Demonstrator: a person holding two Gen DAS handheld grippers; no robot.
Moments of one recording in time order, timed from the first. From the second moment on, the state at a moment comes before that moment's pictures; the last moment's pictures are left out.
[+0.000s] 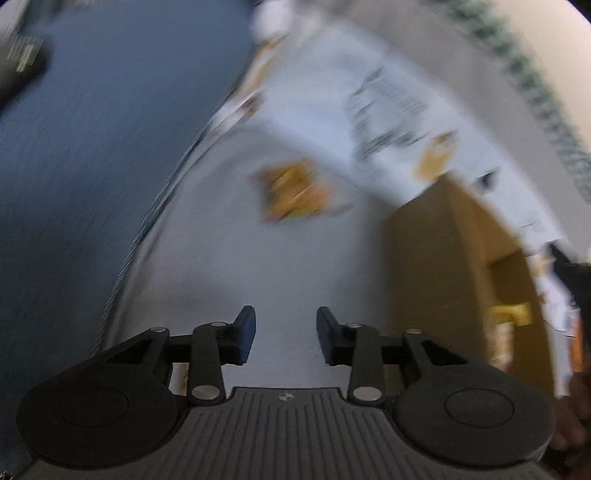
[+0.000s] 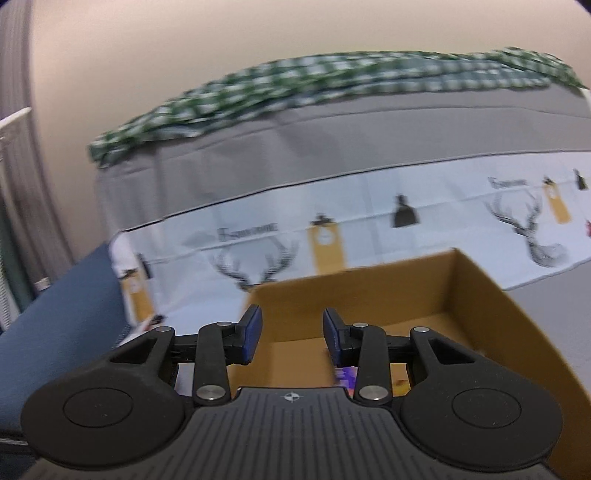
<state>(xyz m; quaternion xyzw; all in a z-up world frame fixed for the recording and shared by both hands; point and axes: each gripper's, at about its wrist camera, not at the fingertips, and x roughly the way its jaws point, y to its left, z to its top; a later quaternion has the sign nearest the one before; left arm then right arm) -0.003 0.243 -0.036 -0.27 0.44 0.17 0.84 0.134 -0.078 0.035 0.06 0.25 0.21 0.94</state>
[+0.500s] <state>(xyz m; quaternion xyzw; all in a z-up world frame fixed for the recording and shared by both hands) 0.006 0.242 -0.067 -0.16 0.54 0.21 0.80 0.116 -0.025 0.030 0.04 0.28 0.30 0.91</state>
